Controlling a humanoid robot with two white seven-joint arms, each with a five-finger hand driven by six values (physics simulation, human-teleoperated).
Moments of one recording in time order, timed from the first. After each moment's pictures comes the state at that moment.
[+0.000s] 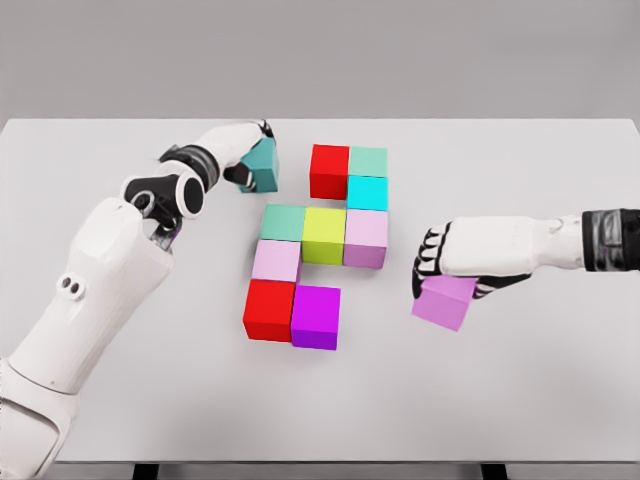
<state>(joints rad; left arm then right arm) -0.69 0.21 -0.56 -1.37 -0.81 0.43 -0.61 -0.69 -0.99 0.82 -1.75 0.18 -0.61 0.61</state>
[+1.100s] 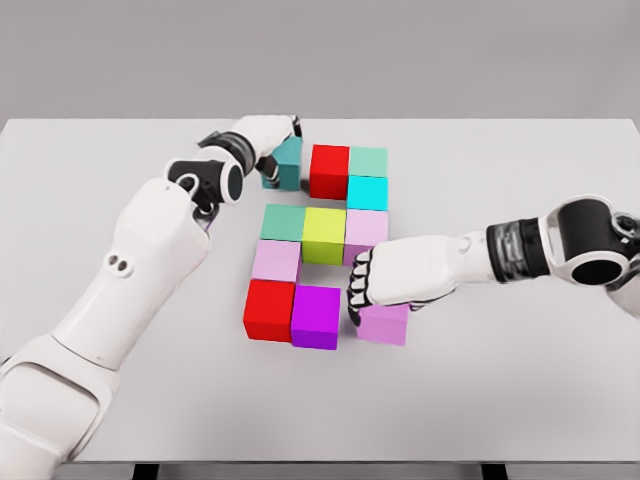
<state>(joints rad) -0.77 0.10 -0.59 -1.21 -0.91 0.37 -0.61 -0.82 -0.80 1.00 -1.75 0.33 -0.61 0.61</state>
